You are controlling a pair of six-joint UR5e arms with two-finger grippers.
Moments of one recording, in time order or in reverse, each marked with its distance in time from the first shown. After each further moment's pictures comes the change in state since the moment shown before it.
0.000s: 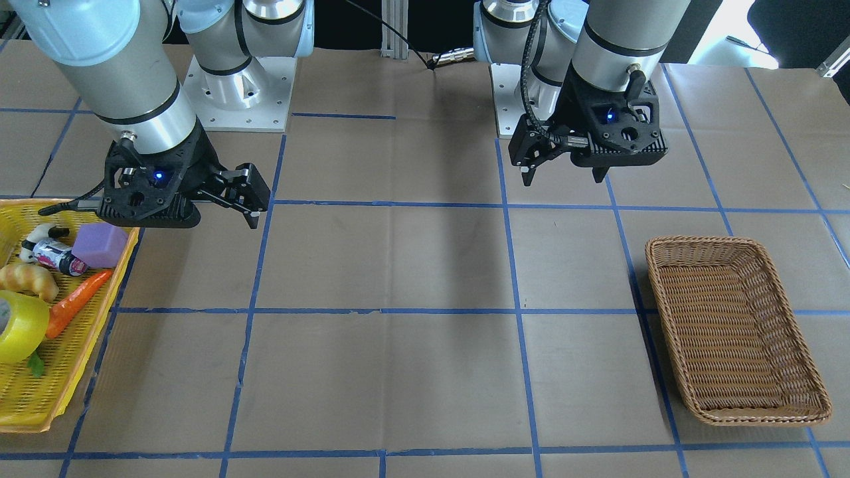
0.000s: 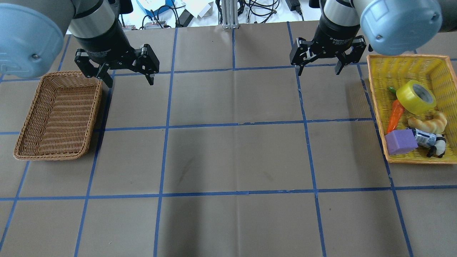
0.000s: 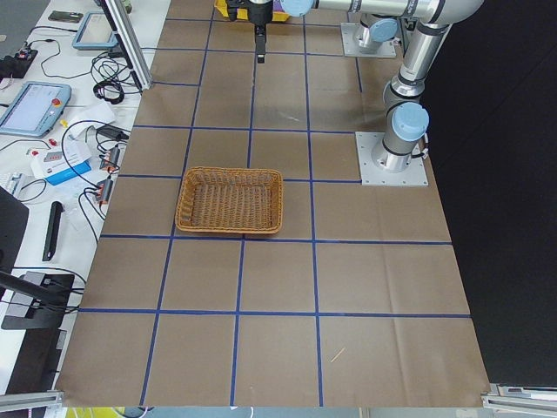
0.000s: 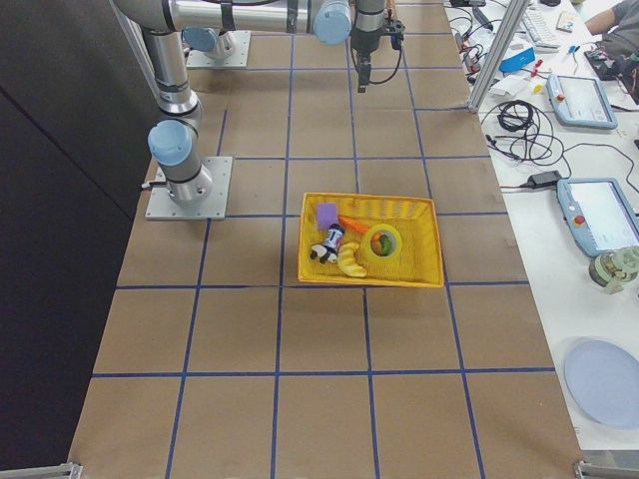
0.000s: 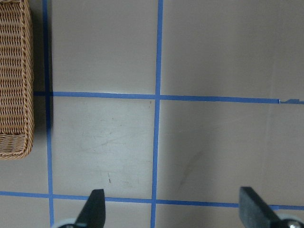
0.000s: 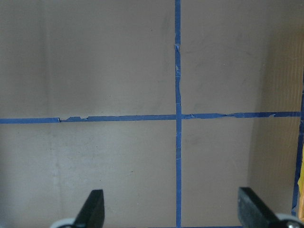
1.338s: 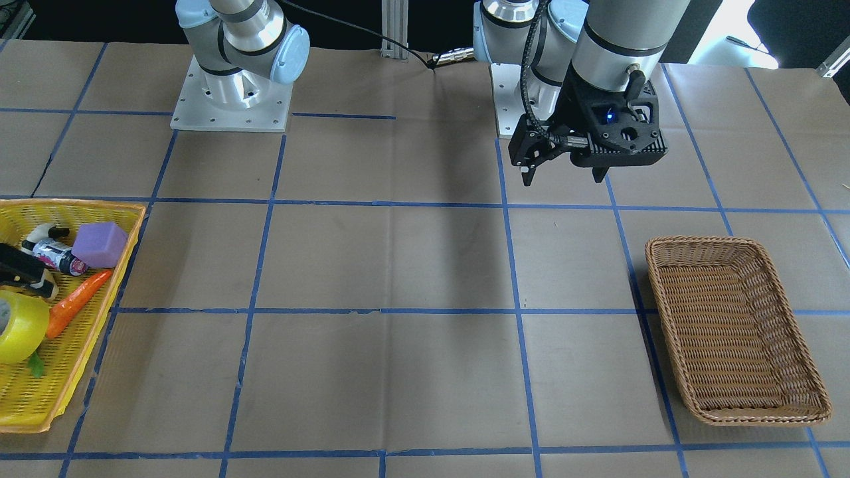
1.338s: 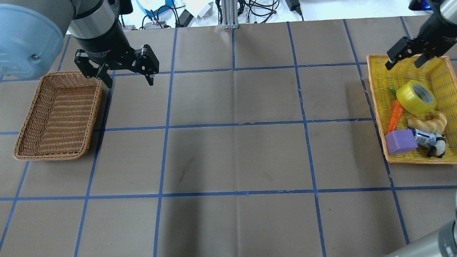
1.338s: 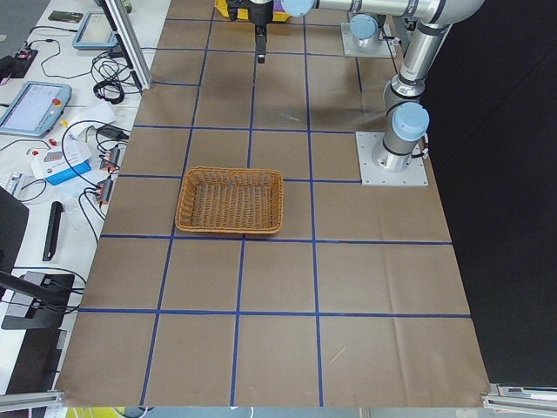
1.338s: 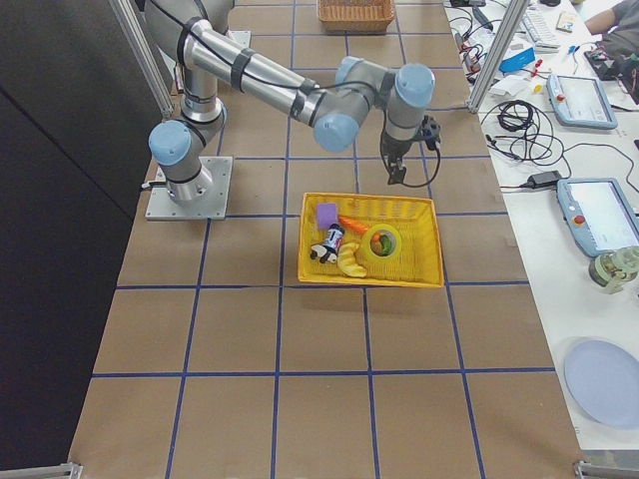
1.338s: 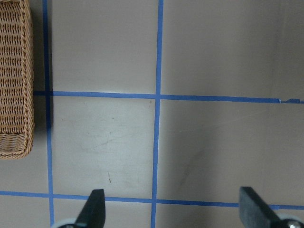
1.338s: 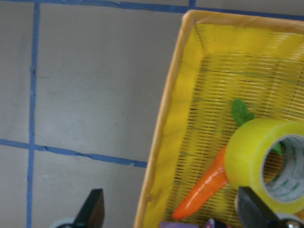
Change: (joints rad) left arm 0.000 0.000 -0.002 0.000 0.001 0.000; right arm -0.543 0.235 -0.051 -0.104 0.136 -0.695
